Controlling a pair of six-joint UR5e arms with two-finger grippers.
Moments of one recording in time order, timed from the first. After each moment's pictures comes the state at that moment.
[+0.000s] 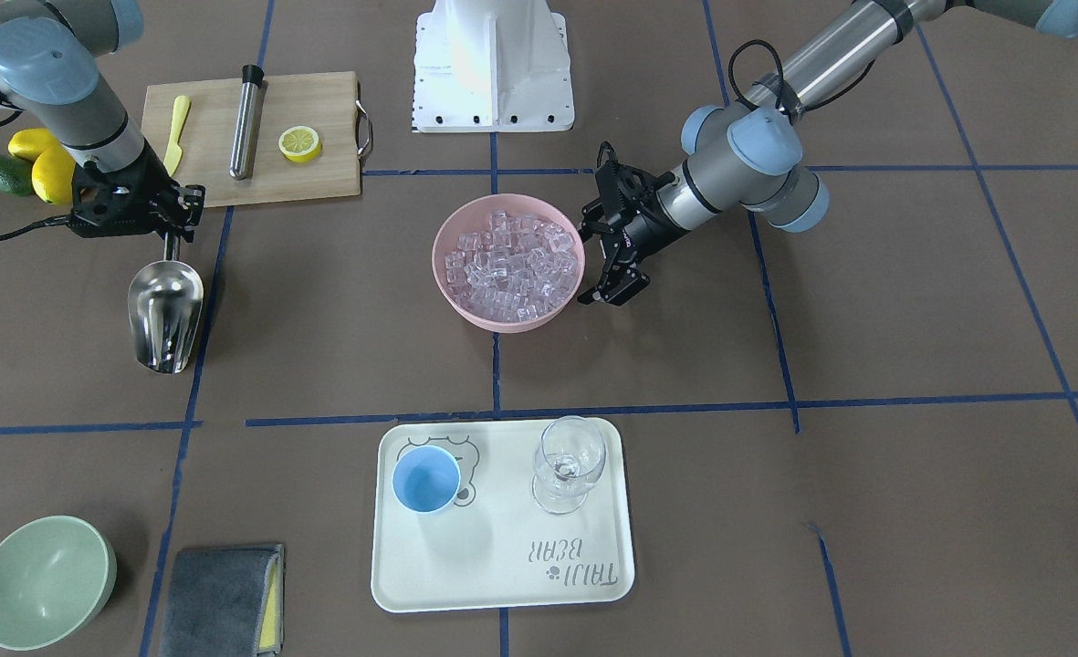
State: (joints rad) left arm -0.53 -2.01 -1.41 -2.81 -1.98 -0.02; right arm 0.60 -1.71 2.01 -1.22 1.96 1.04
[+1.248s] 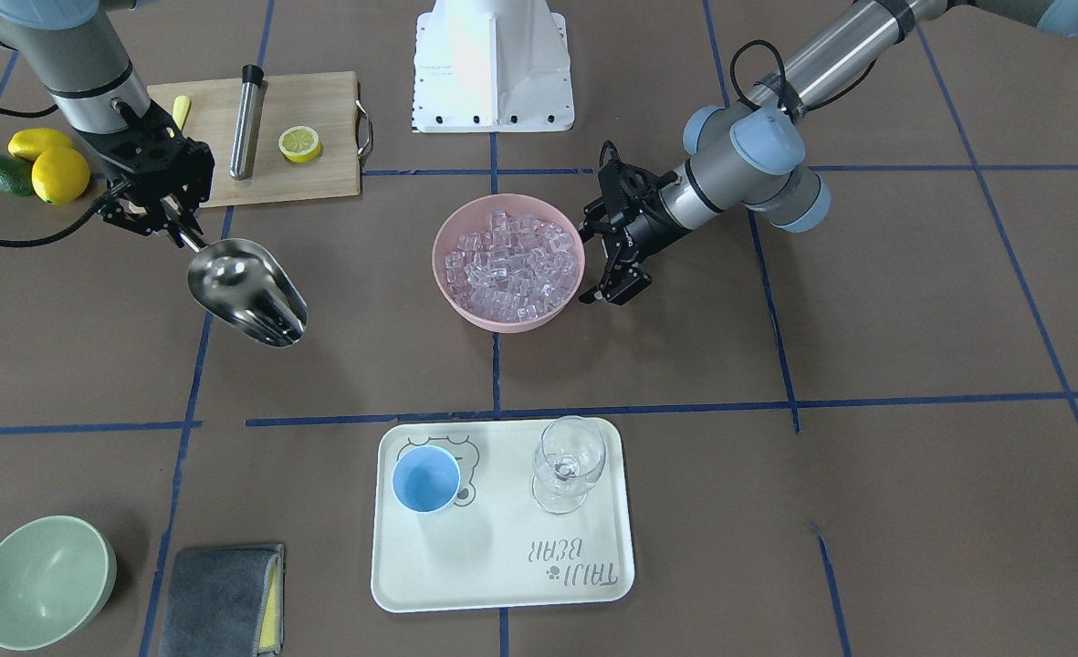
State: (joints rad) left arm -0.53 -2.01 -1.41 -2.81 -1.98 -0.02; right arm 0.70 -1.48 2.17 -1.58 1.89 0.16
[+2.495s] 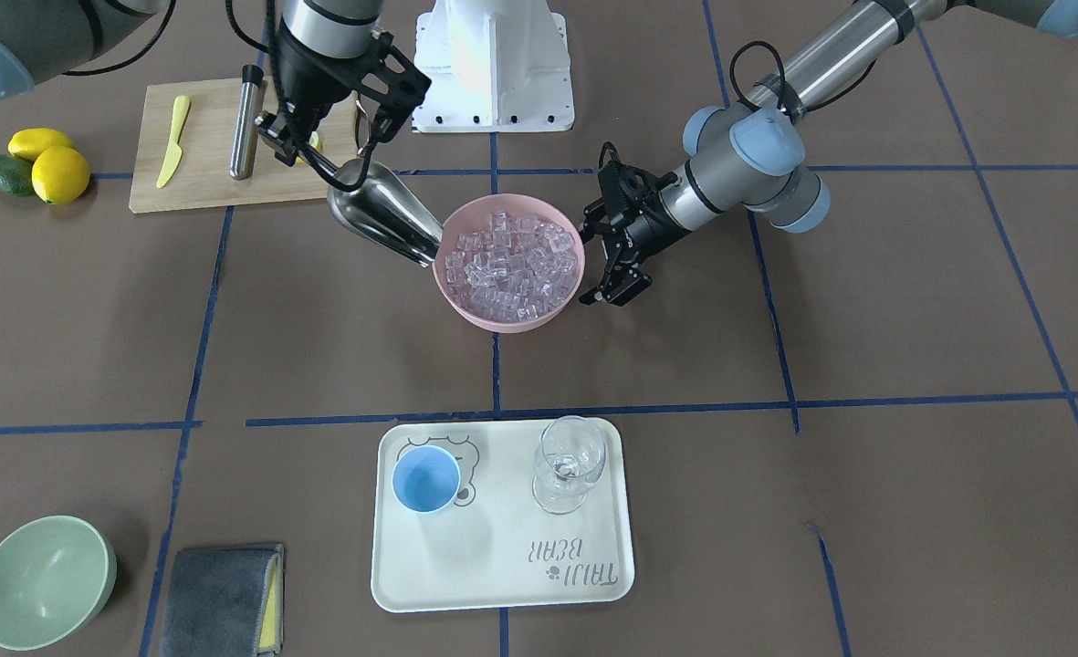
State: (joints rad) left arm -0.53 -2.01 -1.41 -2.81 -1.98 -0.02; right arm 0.51 -0.73 2.01 -2.61 1.72 -0.08
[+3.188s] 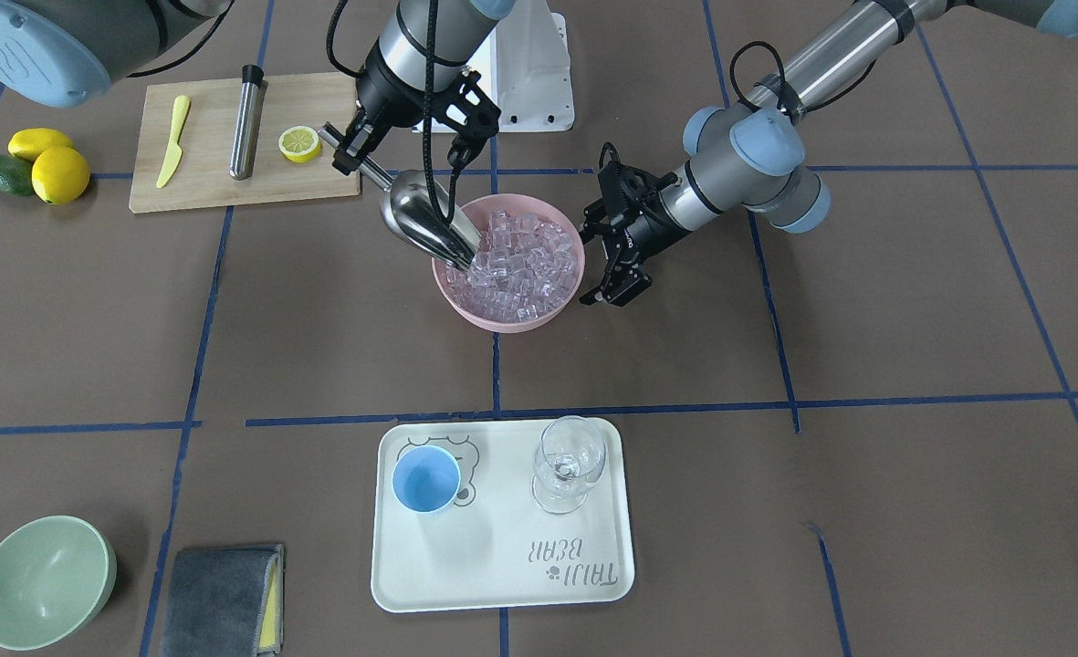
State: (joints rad) left arm -0.53 -2.01 -1.41 -2.81 -1.98 -0.02; right arm 0.46 -0.62 1.83 -2.64 1.70 -0.07
